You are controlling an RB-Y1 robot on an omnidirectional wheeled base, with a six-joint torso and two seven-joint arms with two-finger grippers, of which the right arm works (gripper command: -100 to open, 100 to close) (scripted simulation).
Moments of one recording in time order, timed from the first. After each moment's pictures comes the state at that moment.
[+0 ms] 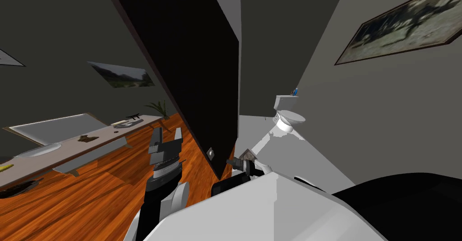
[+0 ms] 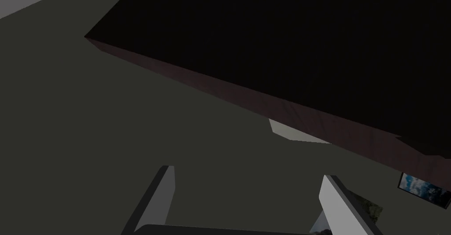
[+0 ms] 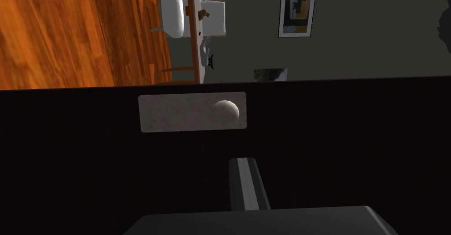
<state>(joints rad) -0.04 -0.27 0.59 -0.87 0.59 -1.05 -0.60</state>
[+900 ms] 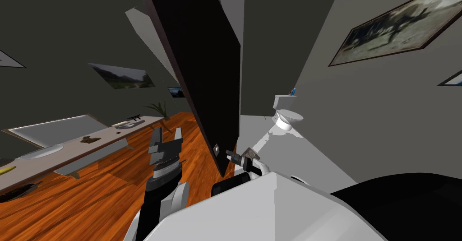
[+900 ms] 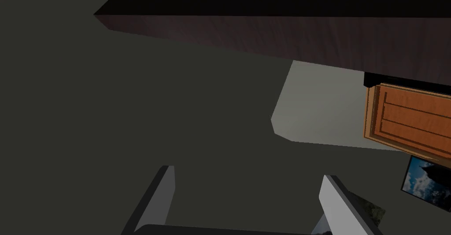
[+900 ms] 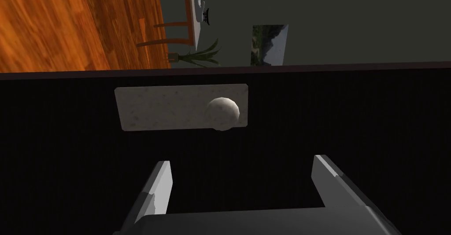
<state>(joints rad) -0.06 -0.20 0.51 -0.83 0.51 -0.95 -0.53</state>
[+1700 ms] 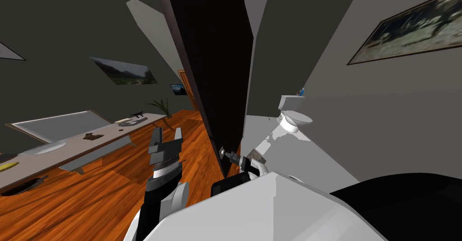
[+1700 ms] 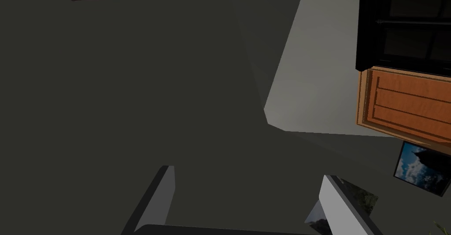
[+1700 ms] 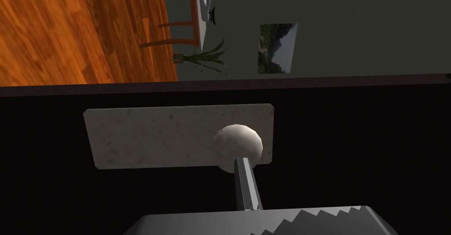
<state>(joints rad) -0.07 -0.17 0.50 -0.81 0.50 -0.93 -0.50</state>
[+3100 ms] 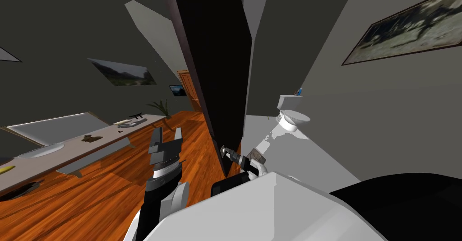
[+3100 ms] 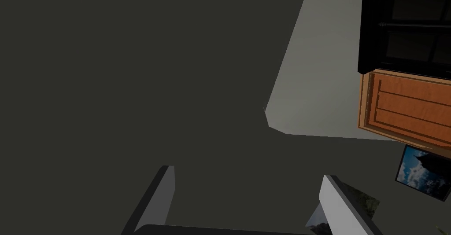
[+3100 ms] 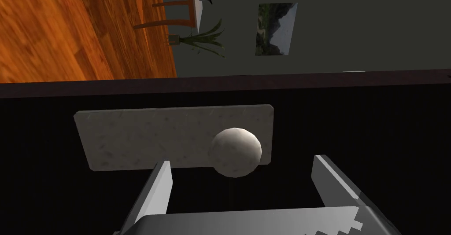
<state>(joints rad) -0.08 -0.14 0.47 -0.78 0.46 -0.91 -0.47</state>
